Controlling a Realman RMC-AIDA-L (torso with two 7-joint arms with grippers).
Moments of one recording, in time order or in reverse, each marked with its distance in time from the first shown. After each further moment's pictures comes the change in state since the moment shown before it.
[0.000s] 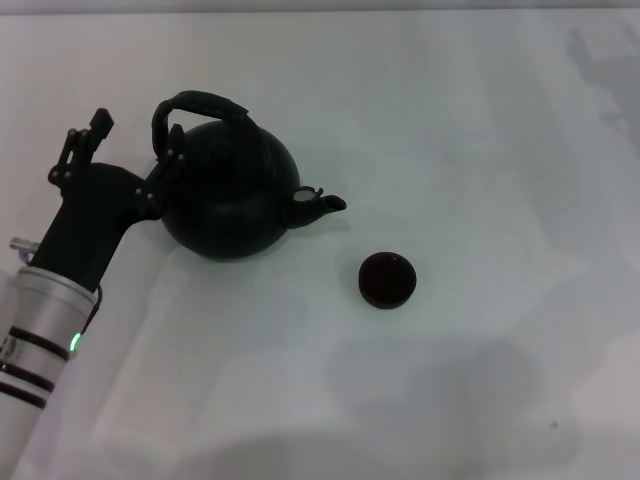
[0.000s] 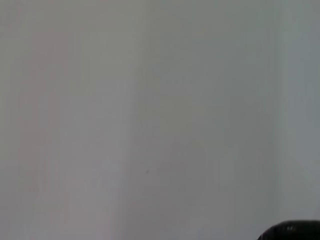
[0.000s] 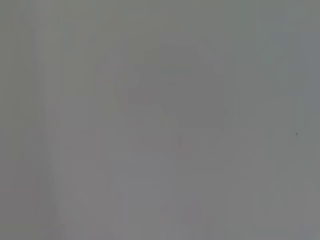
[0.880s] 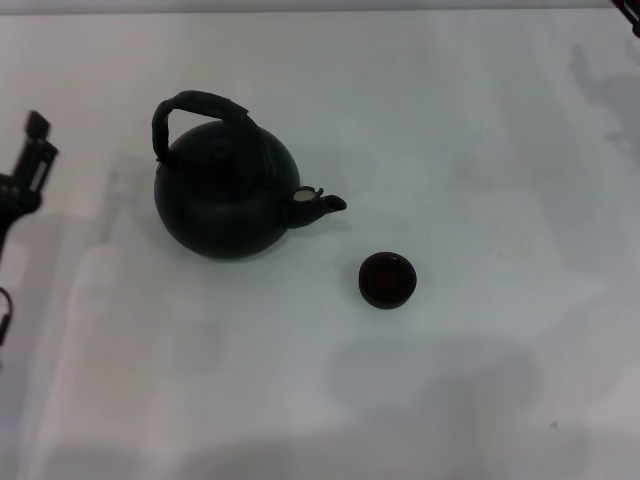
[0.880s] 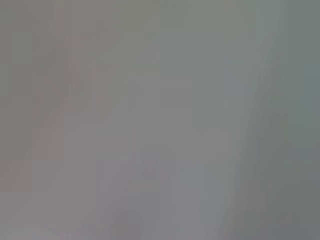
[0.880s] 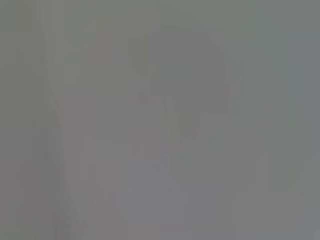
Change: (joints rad) left arm 0.060 0.002 -0.011 -0.090 -0.161 0.157 -0.211; right arm -0.049 0.000 -0.060 0.017 0.000 0.033 0.001
